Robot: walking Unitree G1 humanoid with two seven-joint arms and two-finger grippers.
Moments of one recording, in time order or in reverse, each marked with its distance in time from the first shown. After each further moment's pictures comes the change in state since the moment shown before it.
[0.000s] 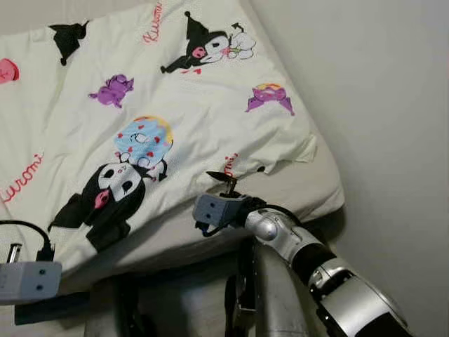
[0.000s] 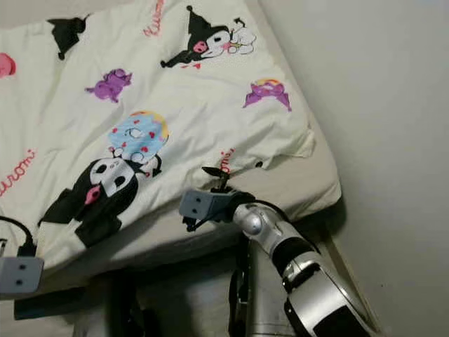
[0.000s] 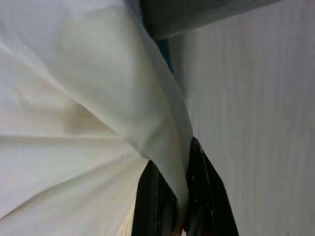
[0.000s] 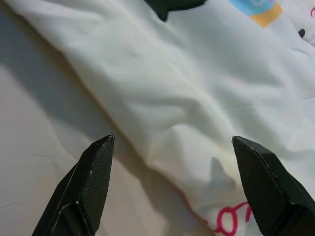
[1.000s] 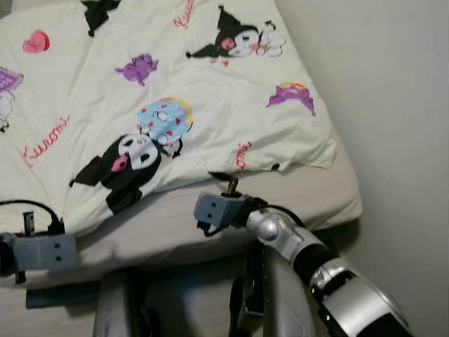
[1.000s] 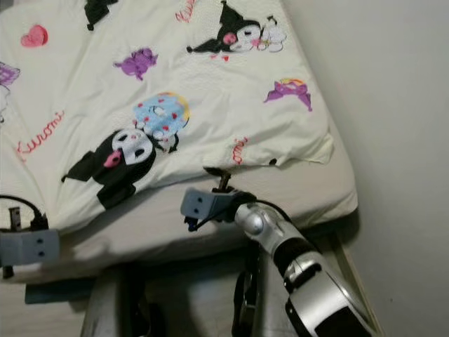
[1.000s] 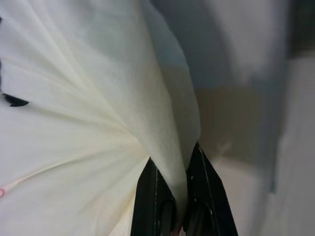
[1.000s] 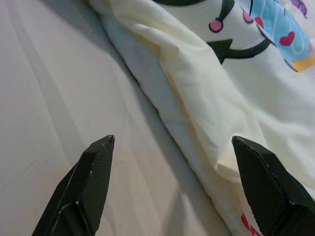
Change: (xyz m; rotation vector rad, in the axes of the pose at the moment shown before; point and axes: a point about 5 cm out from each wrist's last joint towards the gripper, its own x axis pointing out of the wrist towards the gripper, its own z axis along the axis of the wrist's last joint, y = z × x) left arm 0.018 0.039 0.001 0.097 -0.129 0.426; right arm -0.001 -0.001 -0.002 -0.001 0.004 -0.001
